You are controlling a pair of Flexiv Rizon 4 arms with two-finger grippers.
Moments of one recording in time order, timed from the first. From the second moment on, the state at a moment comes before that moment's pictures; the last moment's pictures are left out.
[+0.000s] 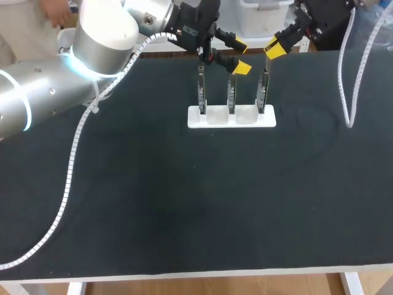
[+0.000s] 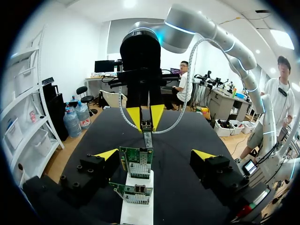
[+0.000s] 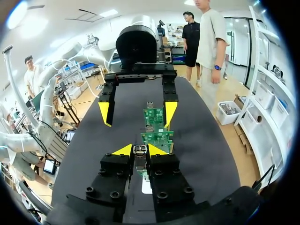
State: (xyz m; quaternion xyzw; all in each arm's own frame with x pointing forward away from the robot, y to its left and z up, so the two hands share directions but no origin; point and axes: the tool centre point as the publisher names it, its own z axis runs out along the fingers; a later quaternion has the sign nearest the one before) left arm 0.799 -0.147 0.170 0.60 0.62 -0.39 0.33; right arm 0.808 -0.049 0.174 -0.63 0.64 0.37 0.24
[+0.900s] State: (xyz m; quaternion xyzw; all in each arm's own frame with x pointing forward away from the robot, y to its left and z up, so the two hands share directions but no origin) left arm 0.799 -0.147 0.170 0.60 0.62 -0.39 0.33; right arm 0.811 -0.049 0.170 -0.63 0.65 0.36 0.24
